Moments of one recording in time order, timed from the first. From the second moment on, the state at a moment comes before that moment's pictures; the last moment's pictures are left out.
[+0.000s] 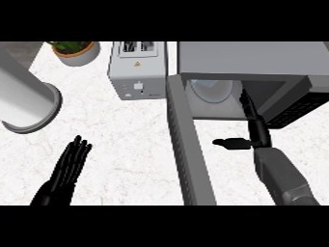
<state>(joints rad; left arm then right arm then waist) 0.33 0.16 -0.24 -1.84 0.09 -0.07 -0.35 -0.66 -0.14 -0.34 -0.17 0.21 -0.07 -1.02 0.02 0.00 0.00</state>
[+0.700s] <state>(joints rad) 0.25 0.19 -0.32 -1.78 0.02 -0.12 -0.26 -0.44 -0.16 -0.33 -0.38 0.10 0.21 -0.99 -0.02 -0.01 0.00</state>
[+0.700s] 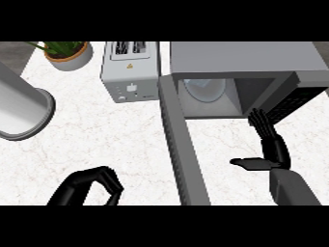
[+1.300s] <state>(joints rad) 0.14 0.18 -0.49 -1.63 -0.20 -0.15 -0.23 -0.18 -0.21 -0.27 -0.80 -0.02 0.33 -0.86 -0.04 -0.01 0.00</state>
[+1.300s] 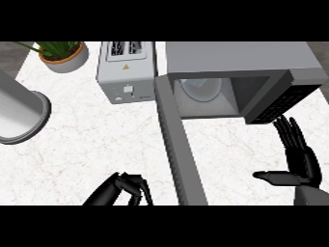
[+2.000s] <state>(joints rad) -0.19 0.01 -0.76 -1.22 -0.14 0.09 -0.23 0.14 -0.26 -0.25 -1.42 -0.29 0.50 -0.59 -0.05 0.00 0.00</state>
